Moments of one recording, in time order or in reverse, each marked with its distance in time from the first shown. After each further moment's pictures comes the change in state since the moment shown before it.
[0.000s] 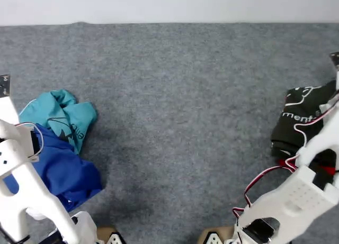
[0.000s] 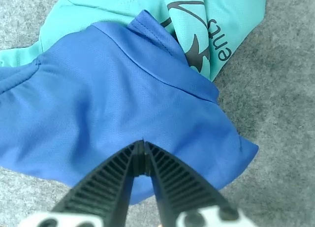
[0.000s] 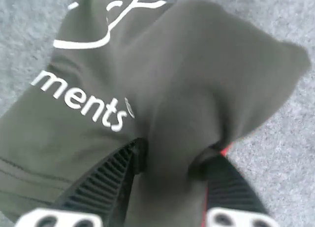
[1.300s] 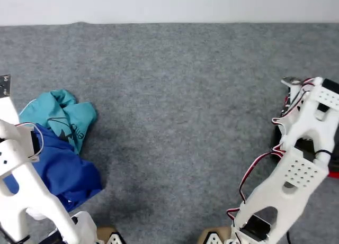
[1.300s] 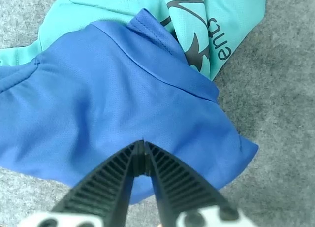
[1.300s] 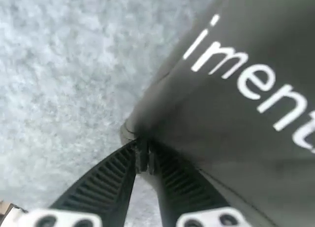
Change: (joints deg) left arm 0.0 0.0 0.2 0.0 0.0; right arm -9.8 16.3 -8.2 28.4 -7.9
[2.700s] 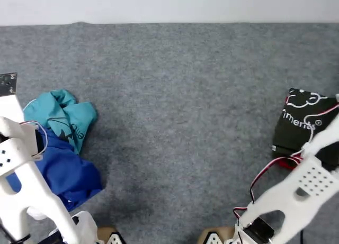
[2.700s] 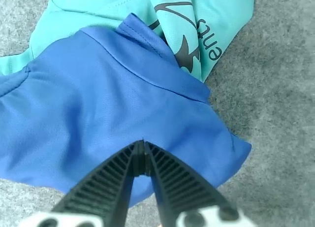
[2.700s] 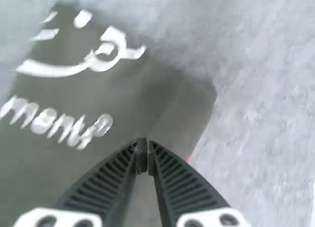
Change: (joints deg) left arm 2.3 0.0 0.0 0.0 0.0; right arm 11.5 5.0 -29.5 -17.5 8.3
